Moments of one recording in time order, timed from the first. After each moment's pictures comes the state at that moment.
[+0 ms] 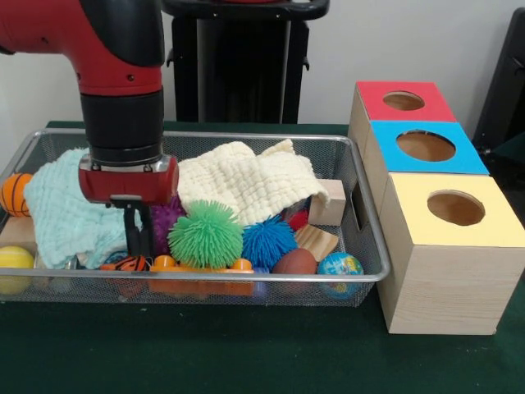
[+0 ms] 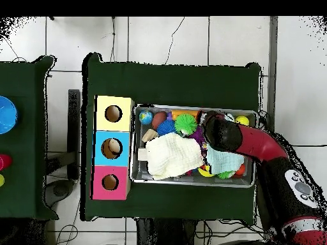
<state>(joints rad) -0.68 -0.47 0.30 1.52 -0.31 0.32 1.57</state>
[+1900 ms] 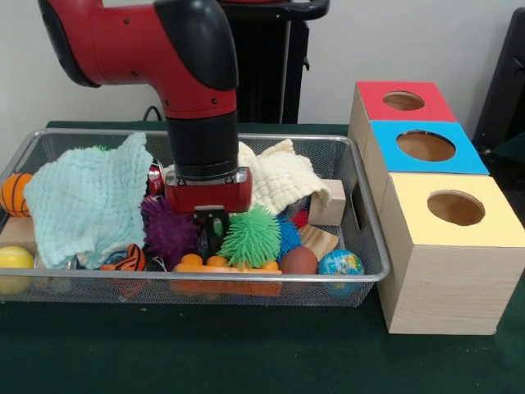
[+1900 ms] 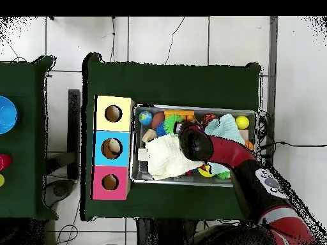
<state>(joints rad) -0.59 -0.42 0.28 1.65 -0.25 0.13 1.58</state>
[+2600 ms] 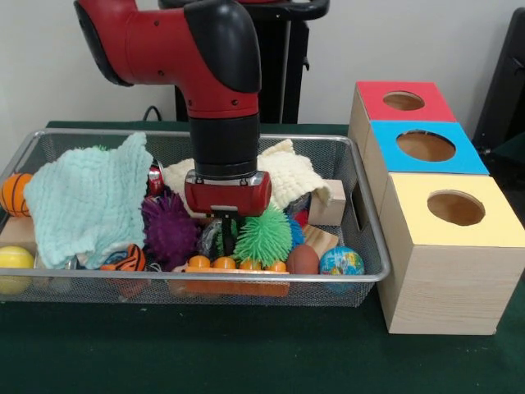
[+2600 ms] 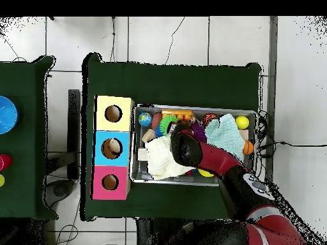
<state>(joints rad) -0.53 -0.42 0.21 1.73 -0.08 -0.02 1.68</state>
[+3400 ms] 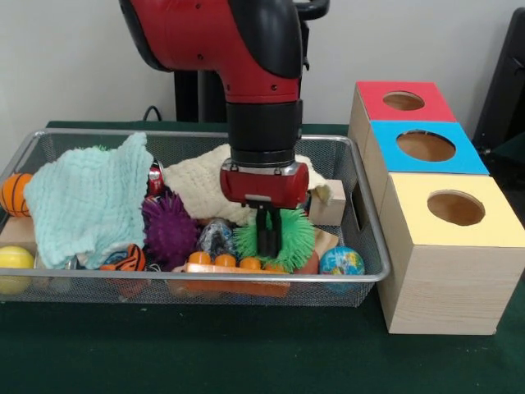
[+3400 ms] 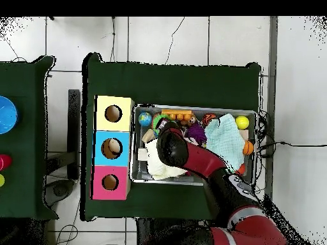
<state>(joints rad) -0.43 -0.47 0.19 1.80 0.09 -0.11 1.78</state>
